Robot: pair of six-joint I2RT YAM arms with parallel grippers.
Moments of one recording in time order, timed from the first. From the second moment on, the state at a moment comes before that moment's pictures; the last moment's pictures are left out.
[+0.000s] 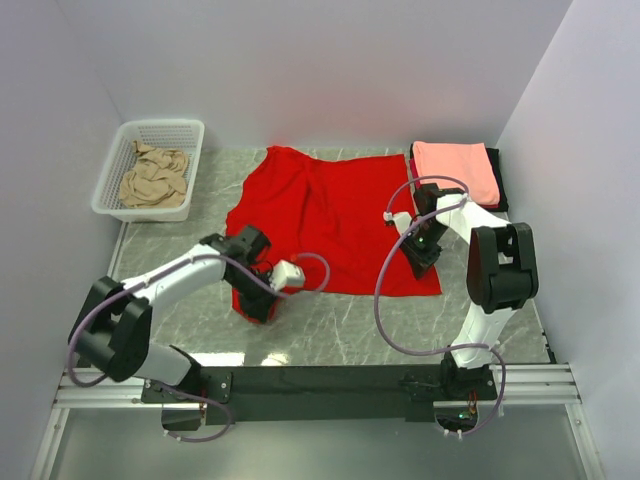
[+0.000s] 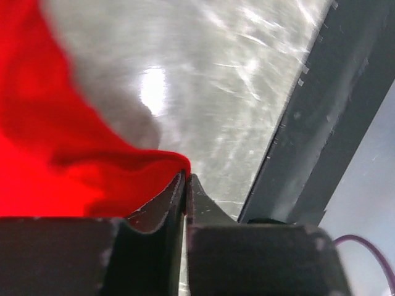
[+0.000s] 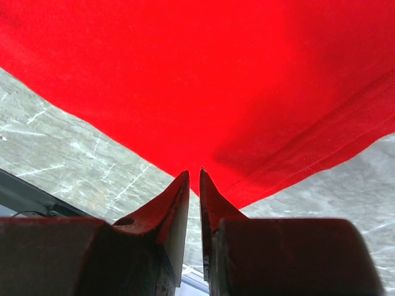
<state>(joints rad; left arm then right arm) -0.51 1.44 0.90 -0.90 0.55 0.61 0.12 1.82 1.23 -1.04 -0.22 -0.58</state>
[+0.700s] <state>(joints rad) -0.56 1.11 0.77 -0.89 0.45 0.70 0.12 1.81 1.24 -1.05 -0.20 -0.57</state>
